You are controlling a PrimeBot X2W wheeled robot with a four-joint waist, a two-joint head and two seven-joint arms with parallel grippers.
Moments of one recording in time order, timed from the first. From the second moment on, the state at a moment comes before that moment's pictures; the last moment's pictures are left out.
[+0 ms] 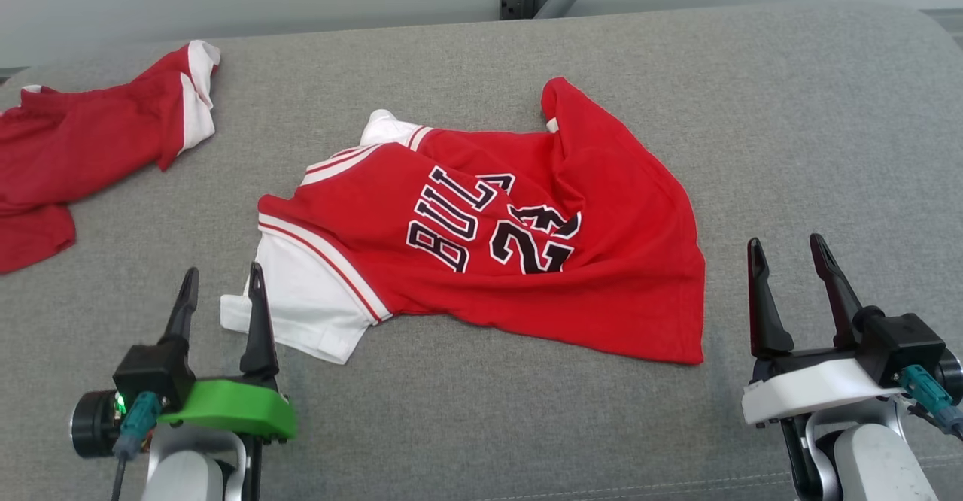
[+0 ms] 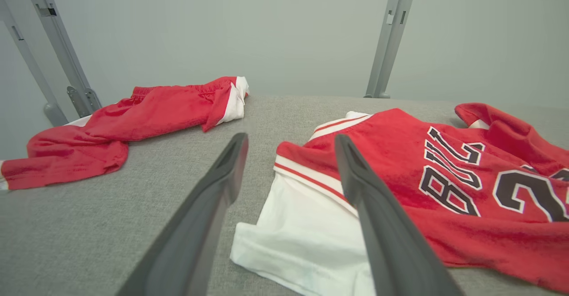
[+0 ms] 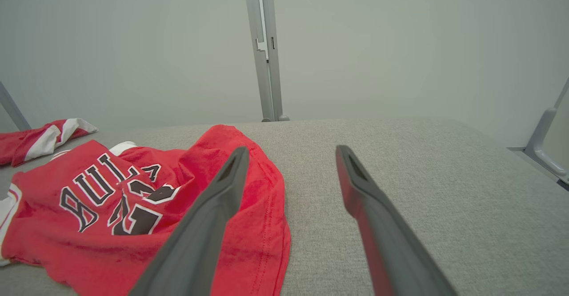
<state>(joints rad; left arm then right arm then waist) -0.17 0.09 -0.04 0.30 -0.20 -0.03 -0.26 -0.09 -0.05 -0.04 0.10 0.12 0.13 -0.26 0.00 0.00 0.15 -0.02</state>
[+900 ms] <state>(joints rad) 0.04 0.05 -0.05 0.18 -0.19 -0.02 -0.26 0.01 -0.05 -0.02 0.10 0.14 0.13 -0.26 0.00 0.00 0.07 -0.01</state>
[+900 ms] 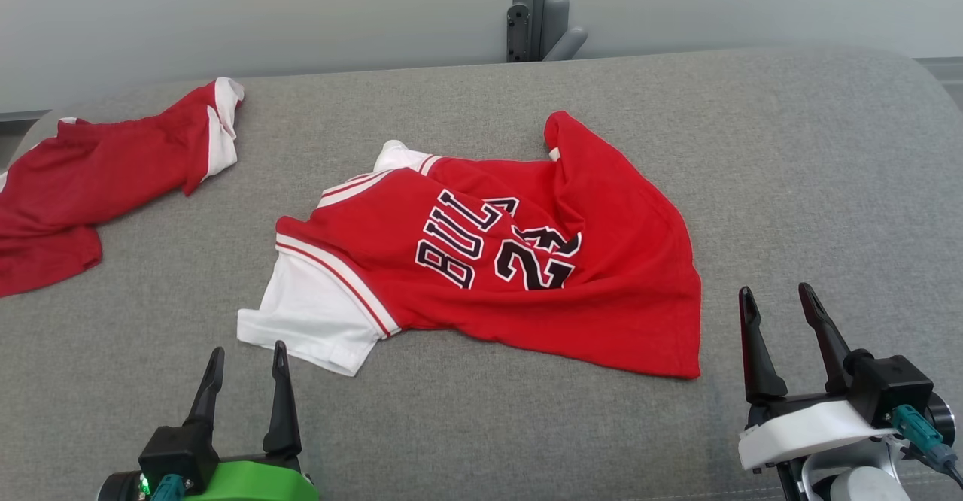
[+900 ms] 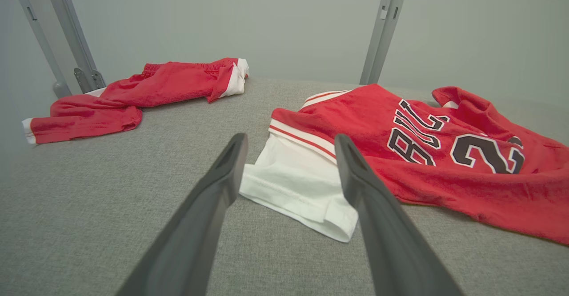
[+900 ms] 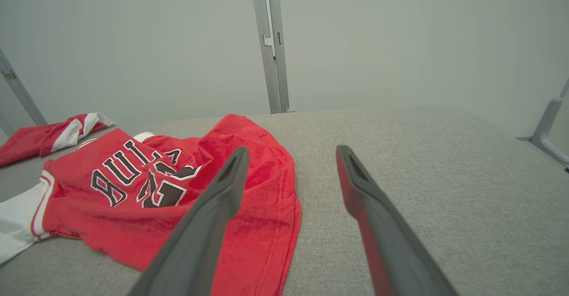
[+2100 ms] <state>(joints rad) 0.01 0.05 -0.07 0.23 -0.20 -0.02 -0.26 -0.17 -0.05 0.12 0.68 0.37 0.13 -0.27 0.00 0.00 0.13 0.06</state>
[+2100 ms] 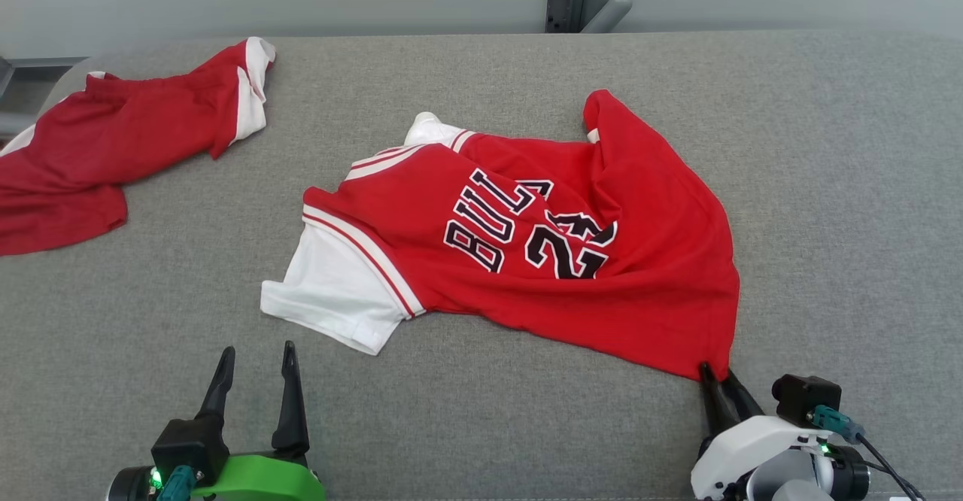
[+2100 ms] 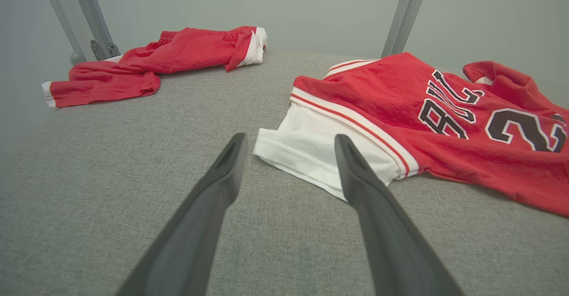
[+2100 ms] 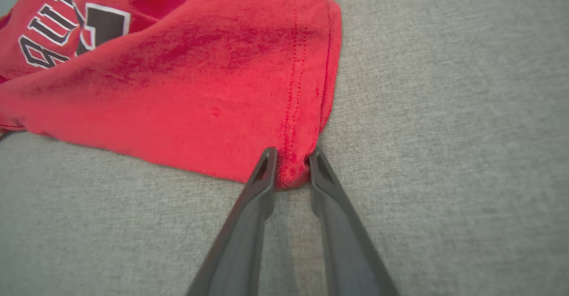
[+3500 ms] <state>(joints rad) -0.24 0.11 -0.23 0.72 -0.35 -0.13 -0.26 -0.17 -0.05 -0.01 0.58 0.31 0.13 -0.26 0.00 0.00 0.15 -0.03</state>
